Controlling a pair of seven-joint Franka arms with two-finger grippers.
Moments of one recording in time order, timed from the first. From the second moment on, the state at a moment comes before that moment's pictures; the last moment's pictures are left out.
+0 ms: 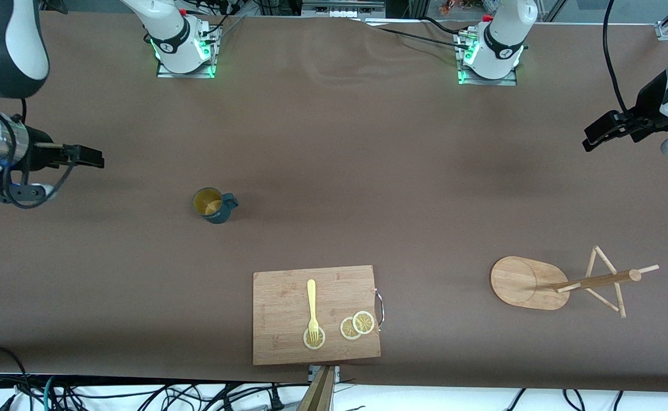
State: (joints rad) left arm 0.02 -0.04 -0.04 -1.66 0.01 1.61 -0.27; right arm 0.02 0.24 0.01 -1.54 -0.01 1.53 0.00
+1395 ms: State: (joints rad) left arm 0.02 -0.04 -0.04 -1.66 0.01 1.61 -0.27; right arm 0.18 0.39 0.03 -2.02 0.02 2.24 0.16
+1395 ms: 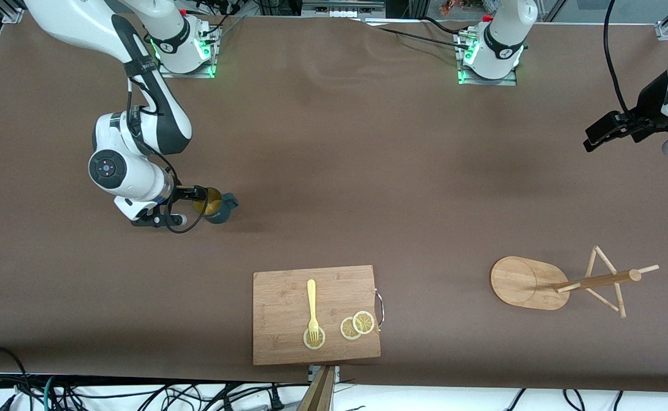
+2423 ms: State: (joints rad) left arm 0.02 -0.04 -0.04 -1.65 0.01 1.63 -0.27; right arm 0.19 0.42 0.03 -2.01 0.06 2.31 0.16
